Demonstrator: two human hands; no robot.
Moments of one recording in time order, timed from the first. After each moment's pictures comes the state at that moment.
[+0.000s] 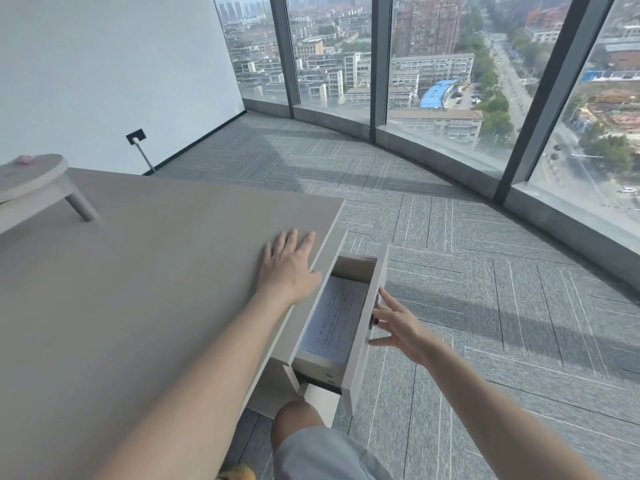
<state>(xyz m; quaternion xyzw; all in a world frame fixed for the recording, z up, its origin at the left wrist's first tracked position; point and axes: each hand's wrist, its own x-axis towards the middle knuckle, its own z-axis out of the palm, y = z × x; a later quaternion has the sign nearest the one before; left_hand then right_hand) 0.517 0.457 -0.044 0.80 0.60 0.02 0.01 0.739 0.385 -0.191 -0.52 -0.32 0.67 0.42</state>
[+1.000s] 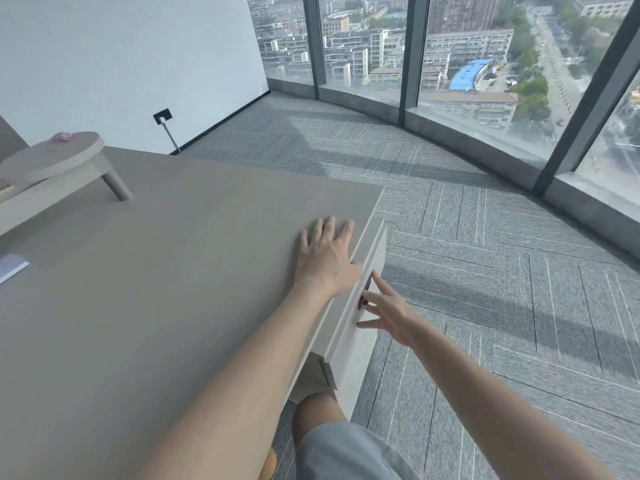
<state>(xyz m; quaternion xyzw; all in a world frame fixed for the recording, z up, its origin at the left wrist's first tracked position) 0.518 0.457 -0.047 0.80 0.60 0.03 0.00 0.660 0.432 -0.184 -0.51 -0.29 0.70 0.40</state>
